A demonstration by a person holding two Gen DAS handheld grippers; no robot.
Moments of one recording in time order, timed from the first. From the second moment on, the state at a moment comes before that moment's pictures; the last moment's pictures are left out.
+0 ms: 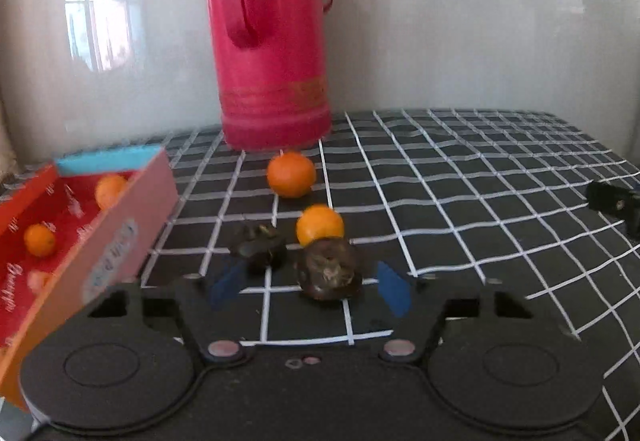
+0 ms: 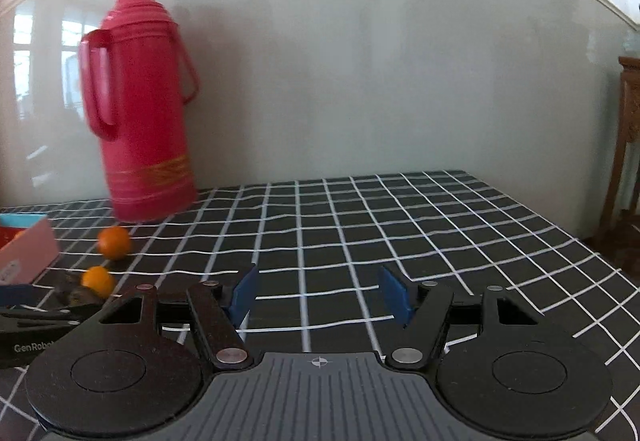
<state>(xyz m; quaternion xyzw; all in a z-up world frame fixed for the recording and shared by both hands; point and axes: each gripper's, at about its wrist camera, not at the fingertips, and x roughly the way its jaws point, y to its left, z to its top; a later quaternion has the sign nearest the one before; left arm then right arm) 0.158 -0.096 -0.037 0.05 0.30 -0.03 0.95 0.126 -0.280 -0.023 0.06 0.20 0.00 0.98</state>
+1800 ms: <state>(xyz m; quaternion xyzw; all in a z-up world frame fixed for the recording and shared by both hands) 0.090 0.084 0.021 -0.01 0.22 0.11 0.97 0.125 -0.151 -0.011 0.03 0.20 0.11 0.97</state>
